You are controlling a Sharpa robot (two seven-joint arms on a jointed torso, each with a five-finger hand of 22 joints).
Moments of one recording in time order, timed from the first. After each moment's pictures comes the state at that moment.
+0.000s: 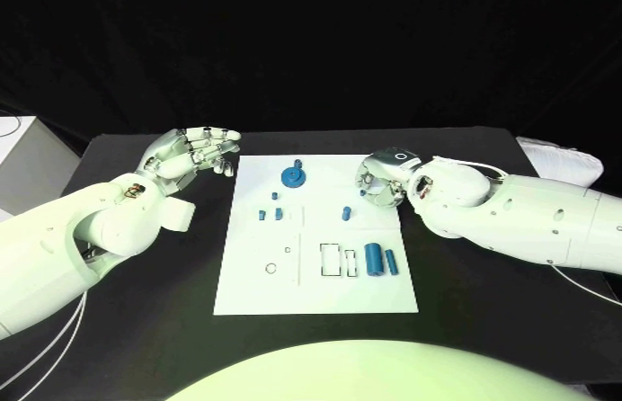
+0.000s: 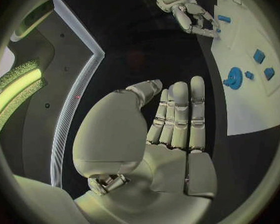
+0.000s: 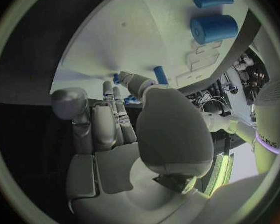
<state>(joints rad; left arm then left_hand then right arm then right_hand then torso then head) 0.86 -0.93 0.31 1.50 -0.29 -0.09 0.30 1.37 -0.17 0.54 0.07 0.24 0.85 0.19 0.32 0.30 0.86 0.12 0.70 0.21 1.07 0.04 1.15 0.49 0.17 0.90 0.14 0.99 0.55 1.12 -0.80 -0.11 1.44 -1.73 -0.29 -0.18 1.32 -0.25 0.56 0.04 0.20 1.05 0.16 0.13 0.27 1.18 0.09 0.06 0.07 1.47 -0.01 1.27 1.15 0.13 1.44 0.09 1.01 0.85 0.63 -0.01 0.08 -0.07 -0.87</state>
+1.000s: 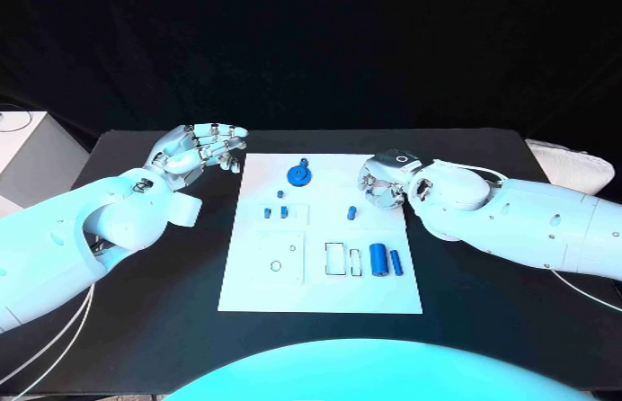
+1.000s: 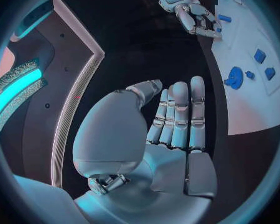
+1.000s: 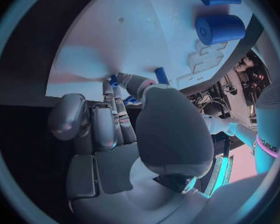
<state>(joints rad) 0.86 -0.93 0.31 1.50 -0.29 -0.10 0.30 1.37 -0.17 0.54 0.07 0.24 0.85 0.19 0.32 0.30 0.86 0.12 0.70 0.21 1.07 0.04 1.15 0.49 0.17 0.90 0.14 0.99 0.55 1.10 -0.77 -0.11 1.41 -1.75 -0.30 -0.18 1.34 -0.23 0.62 0.03 0.21 1.08 0.14 0.16 0.30 1.24 0.08 0.07 0.07 1.47 -0.01 1.31 1.16 0.12 1.45 0.08 1.14 1.01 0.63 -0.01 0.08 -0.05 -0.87</state>
